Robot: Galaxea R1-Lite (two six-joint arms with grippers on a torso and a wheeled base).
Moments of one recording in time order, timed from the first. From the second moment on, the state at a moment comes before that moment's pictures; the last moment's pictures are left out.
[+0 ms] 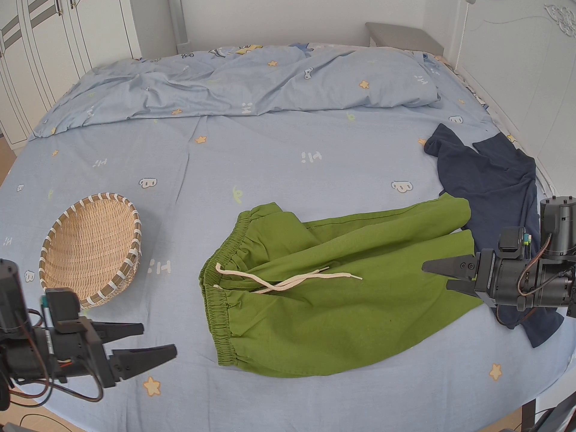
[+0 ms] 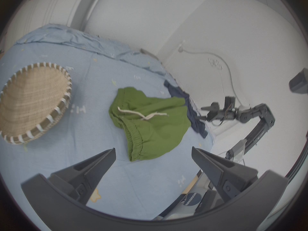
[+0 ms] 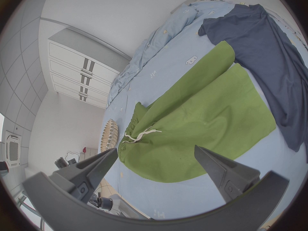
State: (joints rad) left arm -0.23 1.13 -0.28 -0.40 -0.53 -0.23; right arm 0.32 1.45 -0.55 -0.37 0.38 0.61
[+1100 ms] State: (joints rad) left arm -0.34 2.07 -0.19 -1.16 -0.62 -0.01; right arm 0.20 1.47 -0.49 -0.43 0.40 0.56
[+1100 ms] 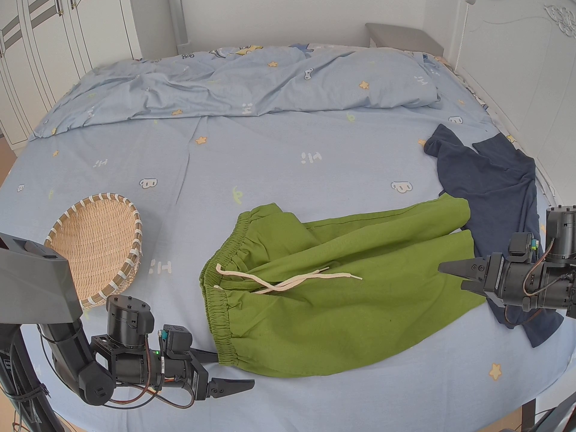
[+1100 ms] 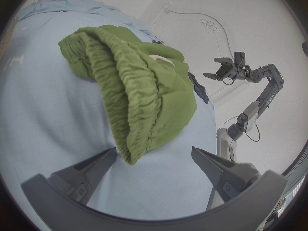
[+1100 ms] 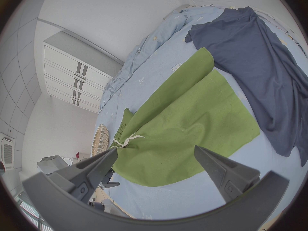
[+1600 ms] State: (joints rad) left arm -0.33 2.06 -0.17 -1.26 -0.61 -0.07; right arm 0.20 1.49 -0.48 -0.43 0.40 0.56
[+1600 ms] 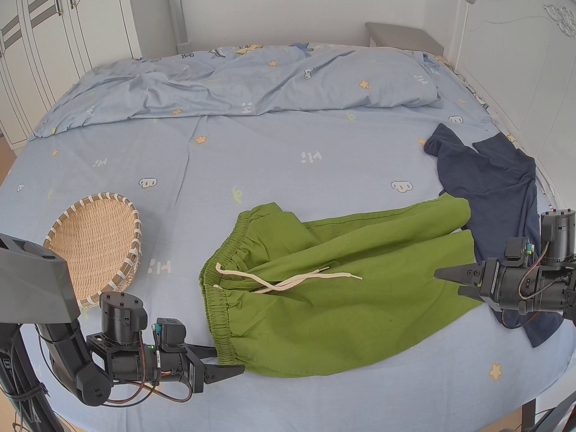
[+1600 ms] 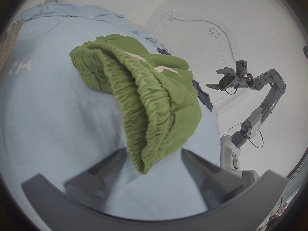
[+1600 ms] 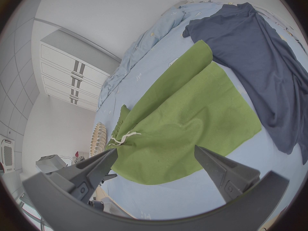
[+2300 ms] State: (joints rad) left arm -0.29 1.87 -0.12 -1.10 -0.64 -0.39; right arm 0.17 1.50 -0.49 -0.42 0.41 0.53
